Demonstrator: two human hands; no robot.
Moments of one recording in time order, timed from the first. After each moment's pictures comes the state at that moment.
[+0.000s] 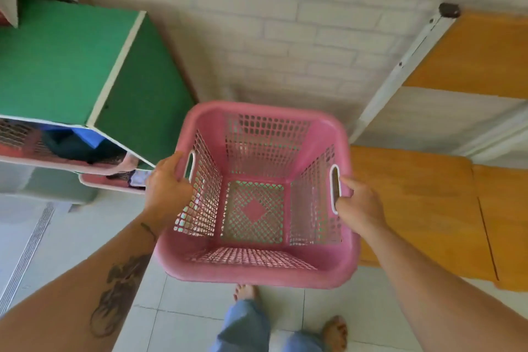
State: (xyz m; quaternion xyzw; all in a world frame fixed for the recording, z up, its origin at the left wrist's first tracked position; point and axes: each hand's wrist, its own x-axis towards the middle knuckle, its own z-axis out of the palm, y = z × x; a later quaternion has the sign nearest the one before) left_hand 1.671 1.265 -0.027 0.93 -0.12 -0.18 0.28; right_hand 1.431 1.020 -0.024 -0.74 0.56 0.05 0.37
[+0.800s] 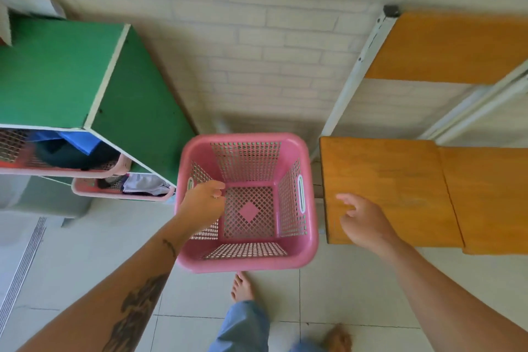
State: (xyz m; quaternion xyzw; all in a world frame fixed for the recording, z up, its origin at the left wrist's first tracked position) left_hand 1.596 1.242 0.005 0.87 -0.23 -0.38 0.21; right_hand 1.345 1.042 0.019 -0.75 0.51 0.09 0.40
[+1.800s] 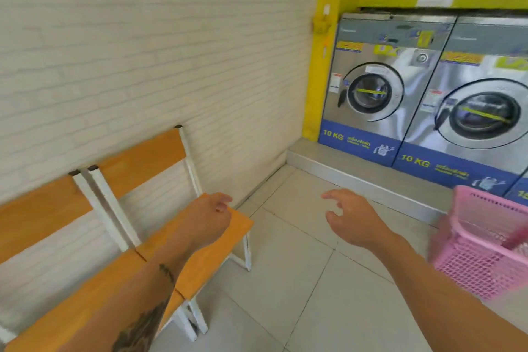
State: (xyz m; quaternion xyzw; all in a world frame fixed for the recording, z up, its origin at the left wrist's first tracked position) left_hand 0.912 0.933 0.273 0.60 -0.70 -0.32 0.21; right_hand 0.613 0.990 0.257 -0.63 0.72 -0.24 0.16
